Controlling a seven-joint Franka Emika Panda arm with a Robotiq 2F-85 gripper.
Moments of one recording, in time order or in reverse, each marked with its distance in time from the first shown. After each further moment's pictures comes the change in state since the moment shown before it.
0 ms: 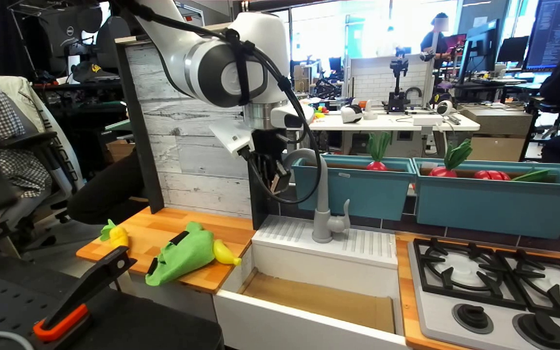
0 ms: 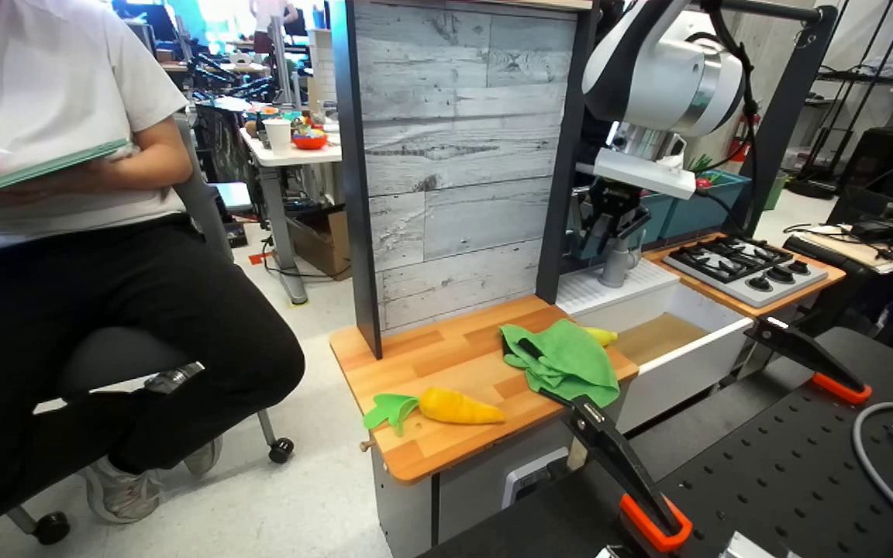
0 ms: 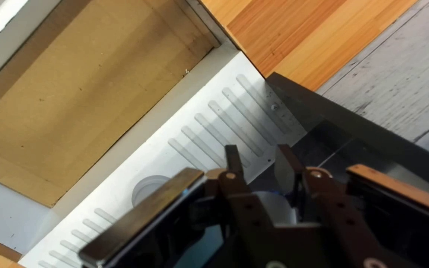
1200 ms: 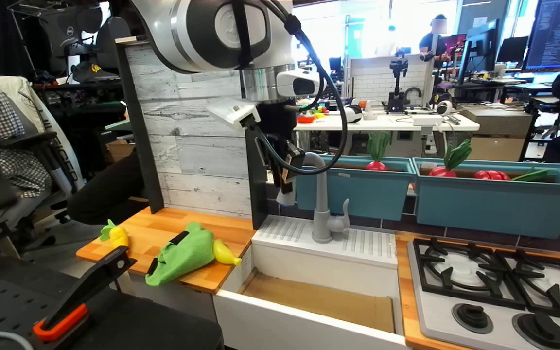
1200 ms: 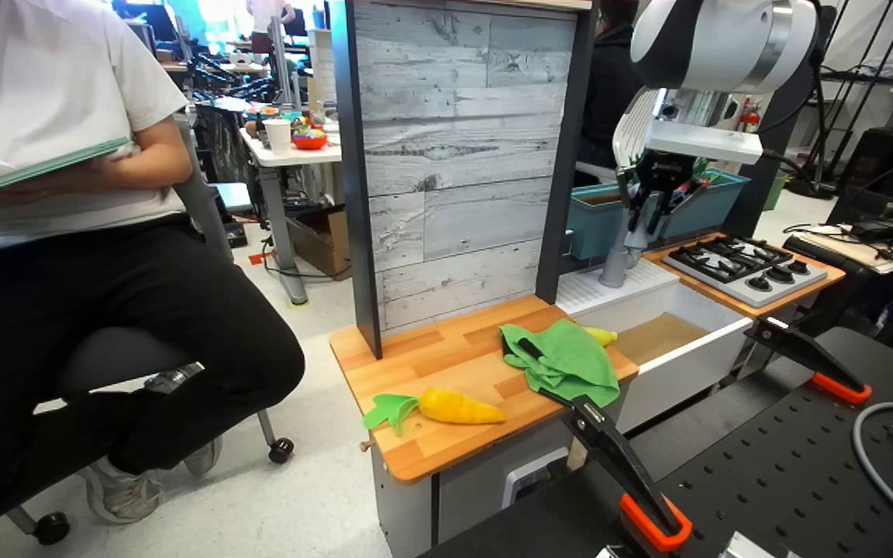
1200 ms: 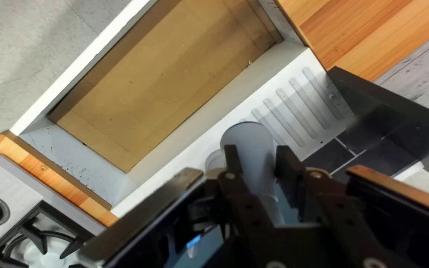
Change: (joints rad) arm 0.008 -0.180 -0.084 -0.189 -0.095 0.004 0.011
